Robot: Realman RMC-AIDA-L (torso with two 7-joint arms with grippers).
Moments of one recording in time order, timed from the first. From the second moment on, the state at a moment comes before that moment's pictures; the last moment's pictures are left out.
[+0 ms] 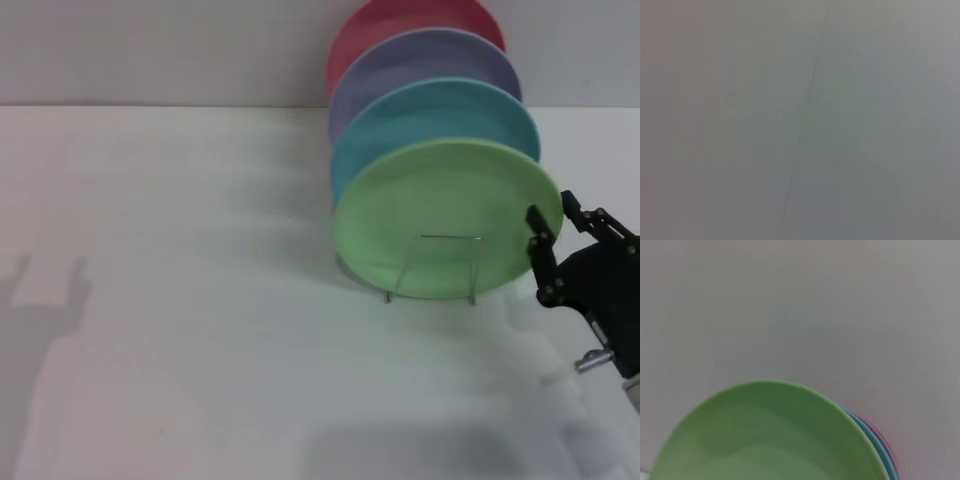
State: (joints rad) left arm -0.20 -2.05 -0.56 -0.26 2.06 1.80 -0.29; right arm 0.24 2.09 0.54 0.31 -2.26 -1.39 -0.19
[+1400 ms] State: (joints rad) left arm -0.29 -2.07 -0.57 -0.17 2.06 1.61 -0.23; right arm 0.36 2.07 0.56 -0.06 -1.87 -1.59 0.37
